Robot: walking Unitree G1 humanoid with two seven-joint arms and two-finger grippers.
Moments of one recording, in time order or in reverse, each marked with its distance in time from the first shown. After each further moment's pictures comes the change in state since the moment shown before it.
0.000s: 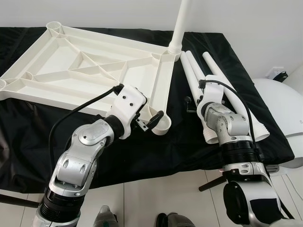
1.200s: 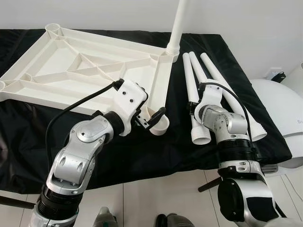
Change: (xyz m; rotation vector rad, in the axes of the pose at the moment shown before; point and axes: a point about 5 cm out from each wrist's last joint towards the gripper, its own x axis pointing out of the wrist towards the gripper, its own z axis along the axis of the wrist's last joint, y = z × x) left arm -0.001 0.001 0.011 0.013 -0.034 -0.017; right arm 0.002 0.004 -0.011 0.126 0.128 -0.020
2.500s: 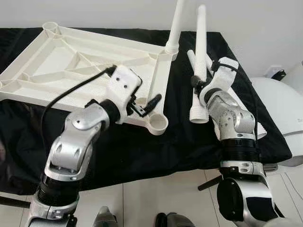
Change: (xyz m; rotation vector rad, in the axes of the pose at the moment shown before) left arm 0.005 0.027 0.012 -0.018 -0.055 0.069; right arm -0.024 0.002 0.053 0.100 -0.421 0.126
